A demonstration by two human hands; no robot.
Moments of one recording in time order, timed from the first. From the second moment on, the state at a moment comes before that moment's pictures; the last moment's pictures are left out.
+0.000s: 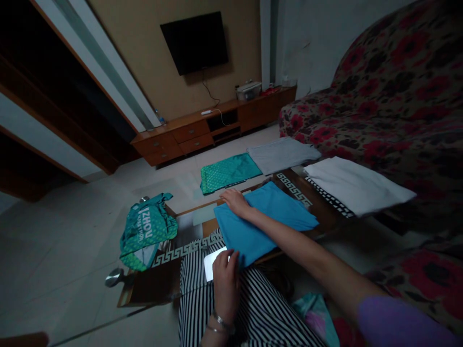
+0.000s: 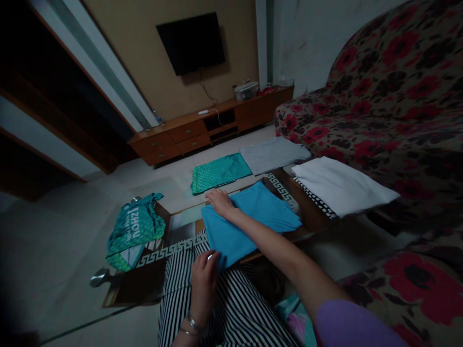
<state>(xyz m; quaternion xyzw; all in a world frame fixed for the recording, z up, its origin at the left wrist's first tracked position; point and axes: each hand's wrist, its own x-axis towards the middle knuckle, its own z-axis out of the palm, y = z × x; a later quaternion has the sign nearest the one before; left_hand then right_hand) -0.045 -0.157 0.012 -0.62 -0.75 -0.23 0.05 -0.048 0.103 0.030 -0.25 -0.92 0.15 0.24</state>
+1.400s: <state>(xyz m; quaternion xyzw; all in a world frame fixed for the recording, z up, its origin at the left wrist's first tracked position) -0.040 -0.116 -0.001 -0.63 -0.77 -0.08 0.06 0.162 0.194 0.014 -0.58 -0.80 0.15 0.07</state>
